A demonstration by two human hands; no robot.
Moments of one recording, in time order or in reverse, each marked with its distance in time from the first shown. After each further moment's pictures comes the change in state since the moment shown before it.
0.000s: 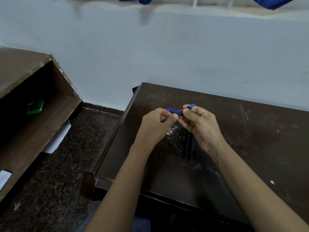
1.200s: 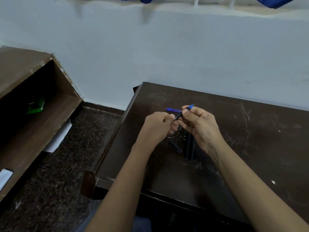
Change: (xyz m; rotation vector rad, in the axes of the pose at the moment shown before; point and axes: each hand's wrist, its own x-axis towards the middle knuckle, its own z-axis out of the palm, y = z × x) left_hand 0.000 0.005 0.001 -0.044 -0.116 -0.104; right_hand 0.001 0.006 -0.001 -0.053 -0.022 -0.006
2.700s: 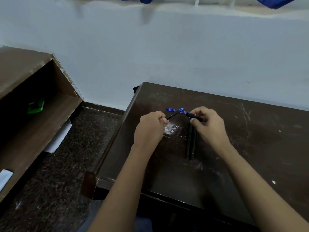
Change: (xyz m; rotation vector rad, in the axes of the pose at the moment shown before) left_hand 0.002 -0.013 -0.004 0.257 0.178 0.059; right_hand 0.010 0.002 -0.030 -0.986 0.144 -0.338
